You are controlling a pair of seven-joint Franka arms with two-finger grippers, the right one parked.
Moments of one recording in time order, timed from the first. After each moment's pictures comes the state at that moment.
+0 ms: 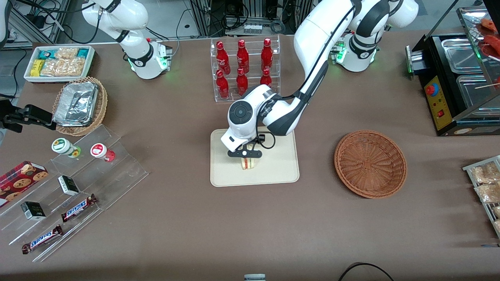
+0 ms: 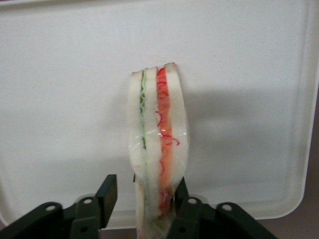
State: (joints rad) arm -0.78 0.79 -0.05 -1.33 -0.04 2.00 -0.76
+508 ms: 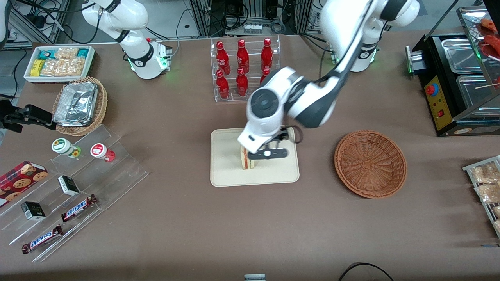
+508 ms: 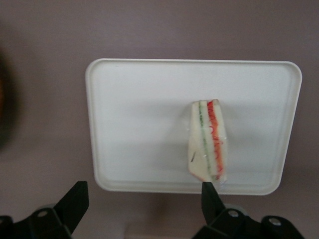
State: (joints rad) arm -0.65 0.54 -0.03 -1.29 -0.04 1.72 -0.76
